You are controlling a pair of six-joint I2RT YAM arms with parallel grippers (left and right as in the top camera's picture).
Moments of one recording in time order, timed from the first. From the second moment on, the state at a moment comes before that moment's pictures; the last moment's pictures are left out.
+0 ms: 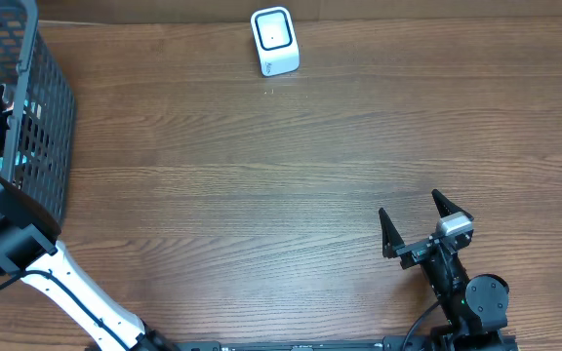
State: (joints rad) left arm 0.67 2.44 2.35 -1.37 0.25 0.38; right arm 0.16 0.01 0.02 -0.02 -0.18 0.02
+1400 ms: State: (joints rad) left arm 0.54 1.71 2.44 -1.51 0.18 0.03; right arm 0.16 0.01 0.02 -0.02 -0.18 0.02
